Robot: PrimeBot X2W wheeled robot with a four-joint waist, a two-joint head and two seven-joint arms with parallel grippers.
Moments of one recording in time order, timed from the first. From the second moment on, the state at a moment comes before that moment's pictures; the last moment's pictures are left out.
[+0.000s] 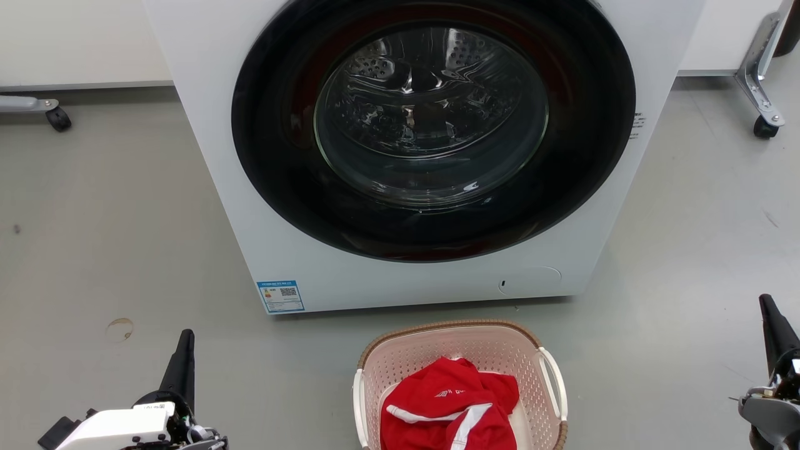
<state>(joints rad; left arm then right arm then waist) -0.06 0.03 0.08 0.27 -1.60 -0.12 0.11 -0.06 -0.02 -0.13 0.27 1.60 0.12 0.11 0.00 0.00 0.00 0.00</state>
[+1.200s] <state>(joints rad) -0.06 0.03 0.08 0.27 -1.60 -0.12 0.11 -0.06 -0.02 -0.13 0.27 1.60 0.12 0.11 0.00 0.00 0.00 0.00</state>
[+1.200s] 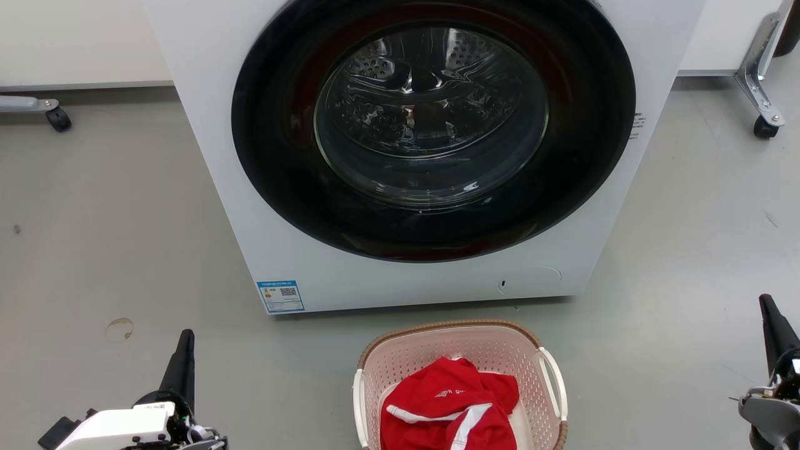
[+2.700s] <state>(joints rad) -0.01 0.02 0.02 0.29 -1.37 -0.11 0.03 0.01 0.01 -0.07 0.25 1.29 0.11 0.03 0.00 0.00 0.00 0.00</state>
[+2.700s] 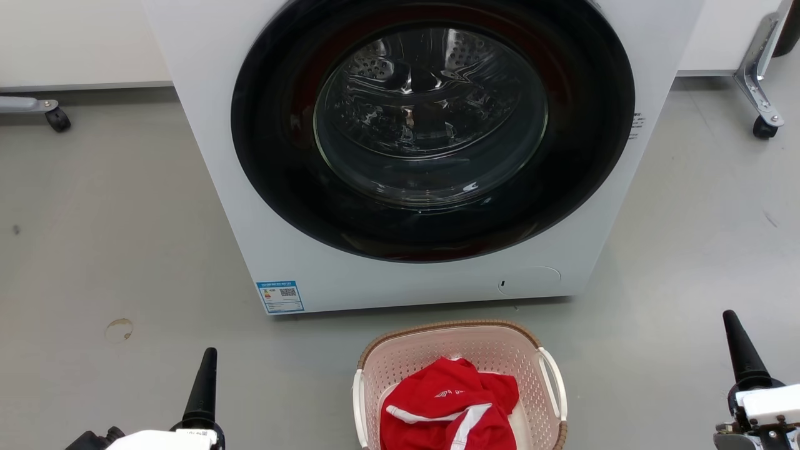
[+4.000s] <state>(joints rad) 0.00 0.03 -0.06 0.28 -0.89 -0.10 -0.08 0.01 -0.03 0.06 0.26 0.75 0.12 -0.07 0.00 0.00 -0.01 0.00</state>
